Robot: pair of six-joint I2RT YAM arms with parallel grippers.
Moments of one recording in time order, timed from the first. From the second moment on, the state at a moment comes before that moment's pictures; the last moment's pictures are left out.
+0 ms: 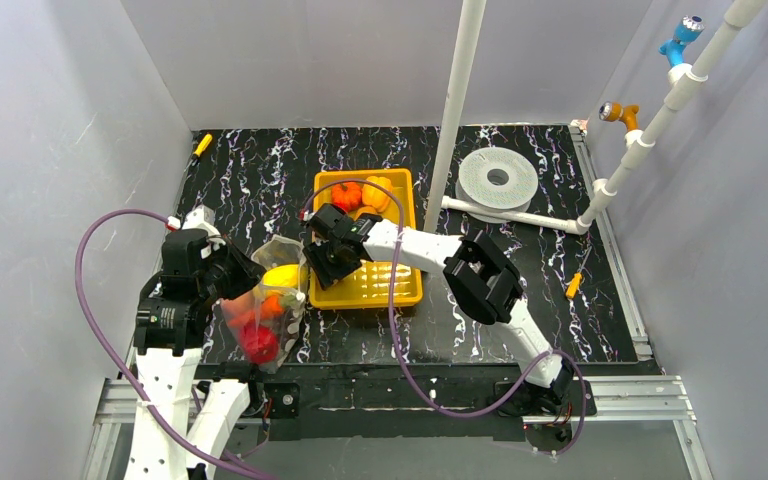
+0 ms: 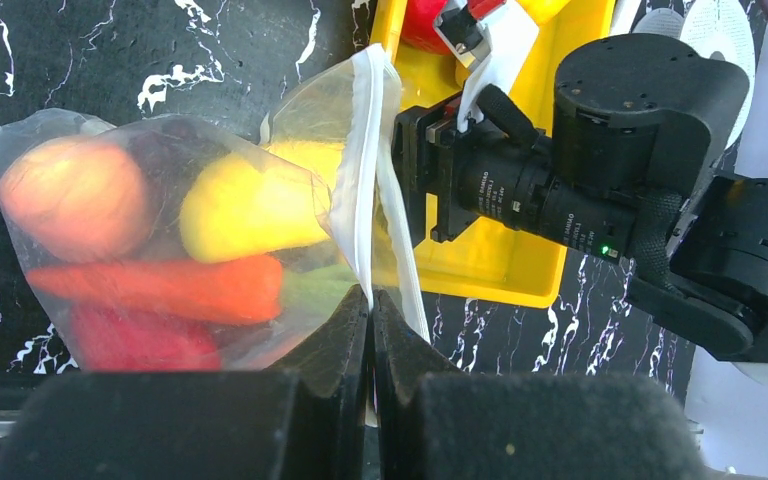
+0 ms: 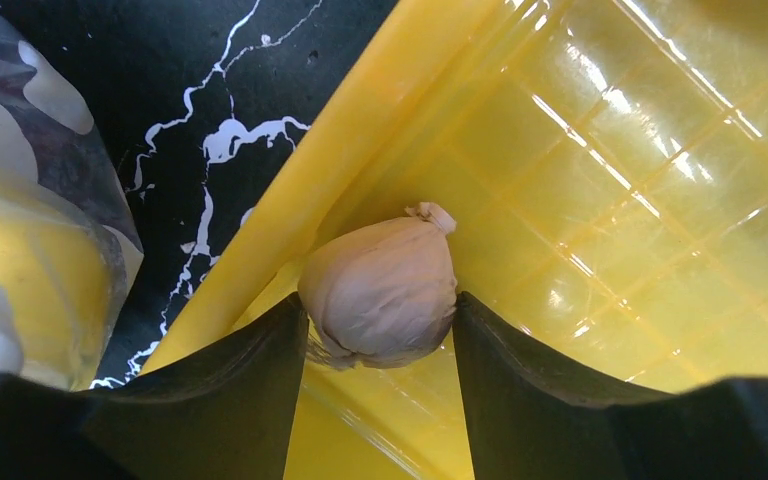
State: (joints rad) left arm -0.04 0.67 1.01 -1.03 0.13 -0.57; right arm 1.03 2.26 1.84 -0.61 -0.09 0.35
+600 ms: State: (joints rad) left arm -0.04 0.67 1.01 -1.03 0.14 -0.56; right arm 1.03 2.26 1.87 -0.62 -0.04 0.33
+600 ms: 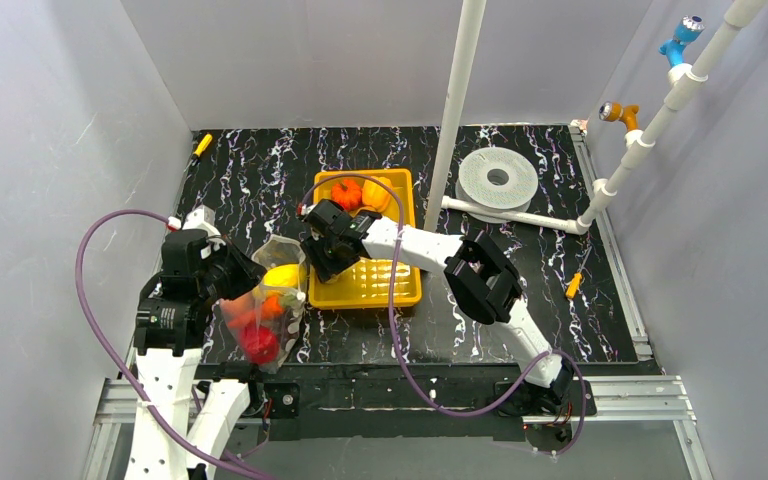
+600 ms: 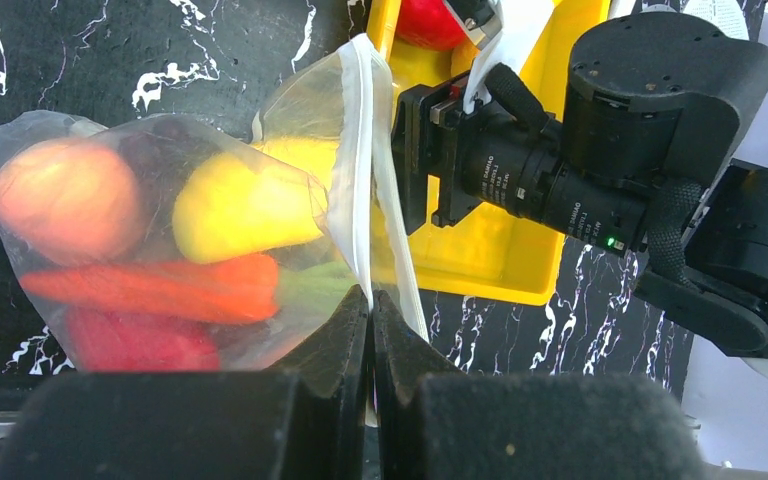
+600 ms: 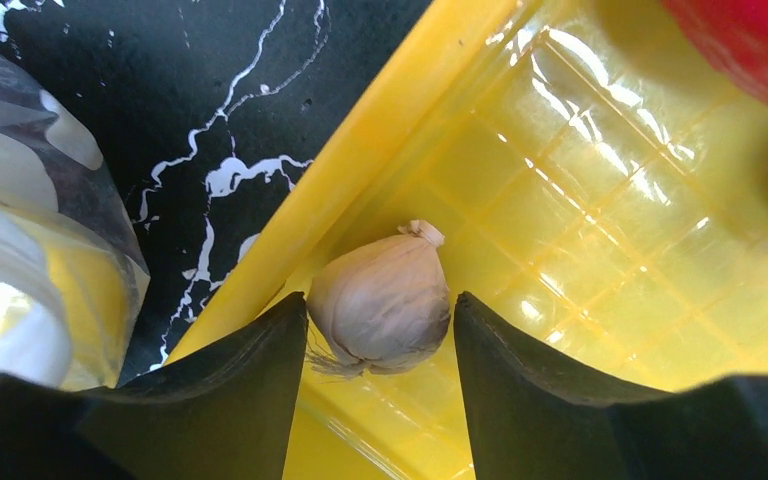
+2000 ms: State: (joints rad) left arm -0.04 0.69 1.01 -1.01 0.17 -0.58; right arm 1.03 1.98 1.97 -0.69 -0.10 0.33
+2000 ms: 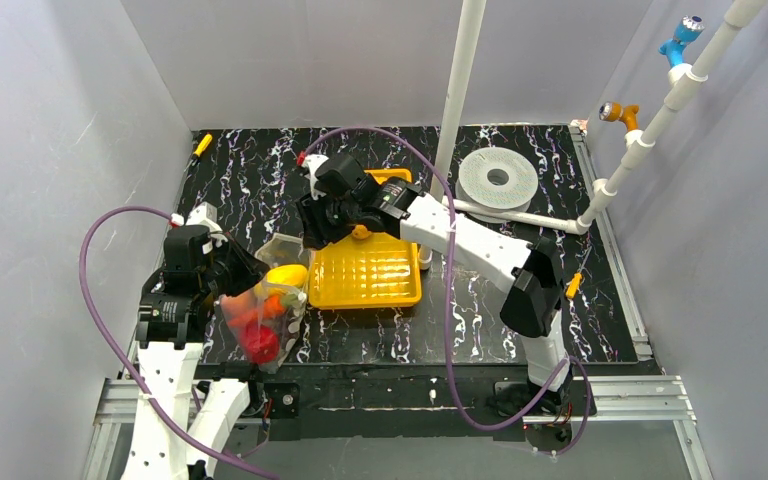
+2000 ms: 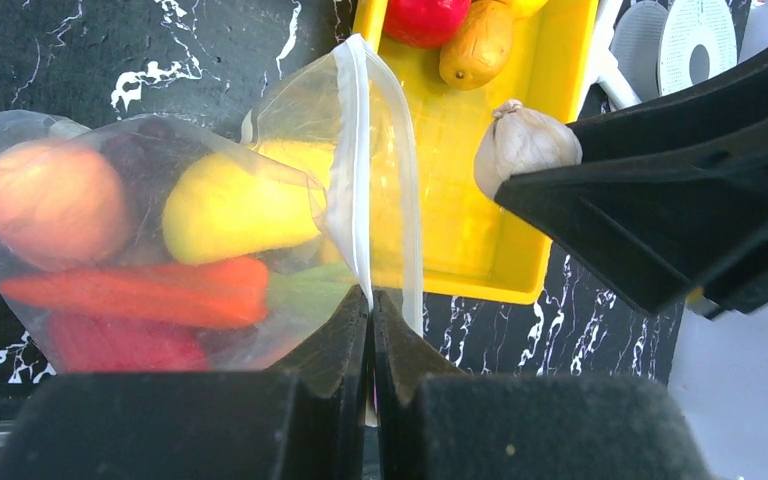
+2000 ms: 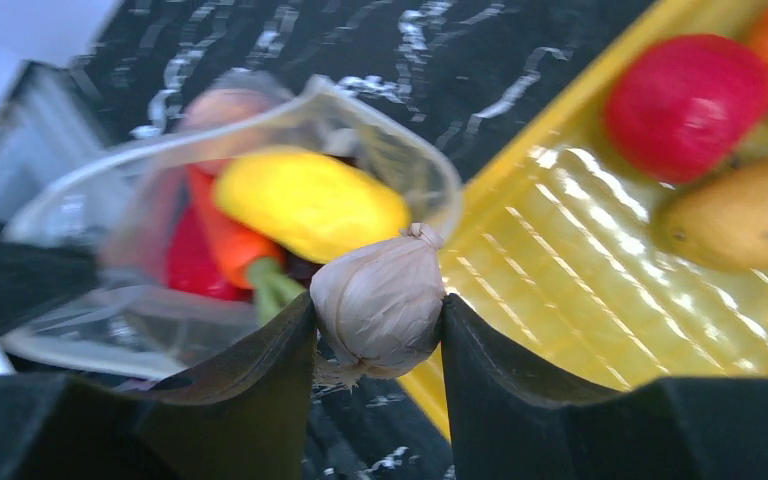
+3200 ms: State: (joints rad) left arm -0.04 0.72 1.12 -1.04 0.17 -0.59; right arm 1.11 2.03 2.00 -0.65 -0.32 0.36
